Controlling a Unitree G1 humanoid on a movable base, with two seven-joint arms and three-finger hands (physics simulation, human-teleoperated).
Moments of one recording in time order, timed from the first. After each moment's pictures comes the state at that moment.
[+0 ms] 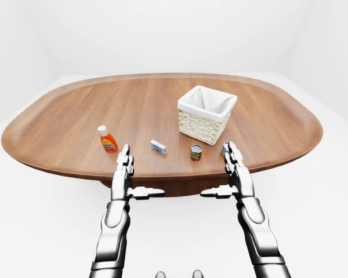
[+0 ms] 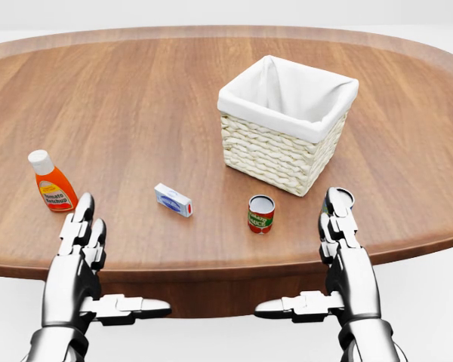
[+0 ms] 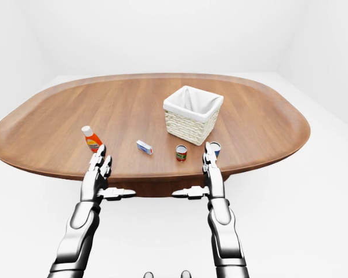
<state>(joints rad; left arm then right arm) -0.01 0.02 0.05 0.01 -0.04 -0.01 -0.04 0.01 -0.02 -0.03 0.00 0.01 -0.01 0.05</state>
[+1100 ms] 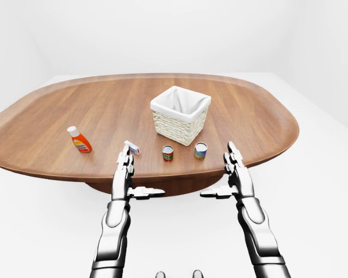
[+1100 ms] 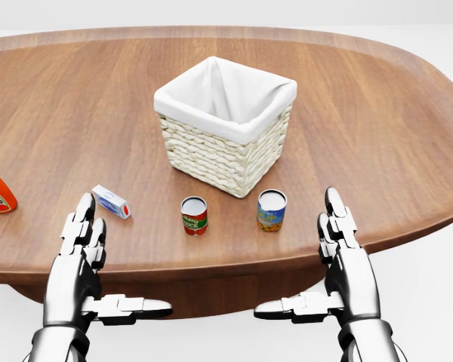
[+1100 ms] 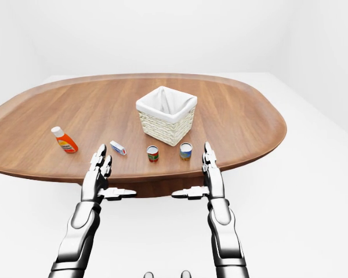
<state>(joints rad) -0.01 0.02 0.04 0.04 -0.02 -0.04 -0.03 0.01 -0.02 -0.03 0.00 0.01 -0.02 0.06</state>
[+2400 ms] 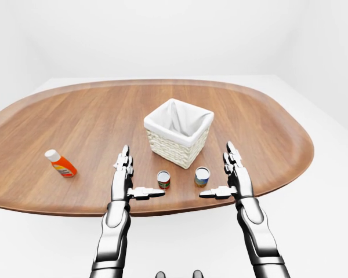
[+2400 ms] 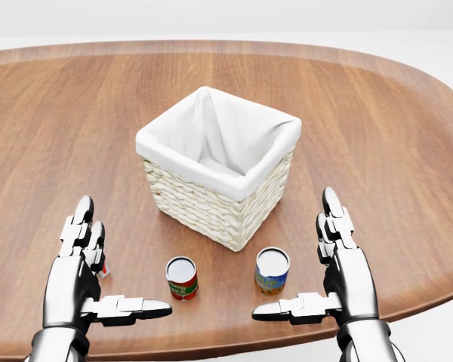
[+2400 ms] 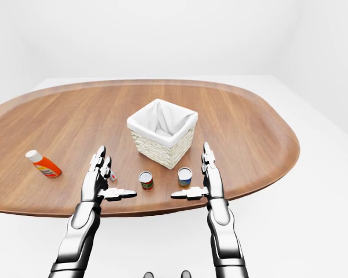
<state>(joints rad) -0.01 0.02 0.05 0.03 -0.03 -0.01 -0.02 0.01 -0.02 -0.02 0.00 -0.02 -0.03 0.05</state>
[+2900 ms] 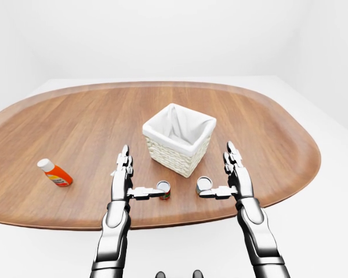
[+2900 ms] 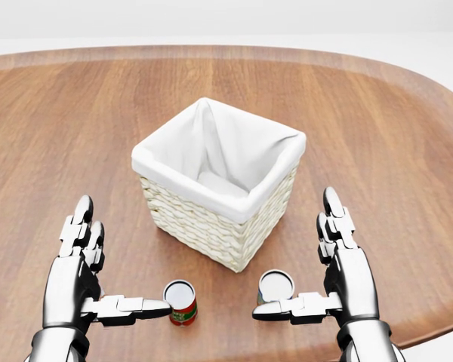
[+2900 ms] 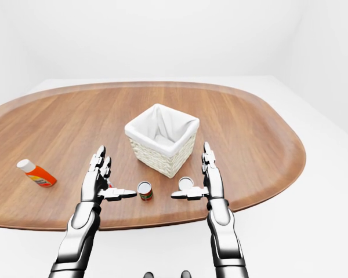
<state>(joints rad) -0.01 0.02 0.04 0.03 -0.02 -0.01 -0.01 0.01 -0.02 -0.02 0.00 -0.01 -0.03 0.05</state>
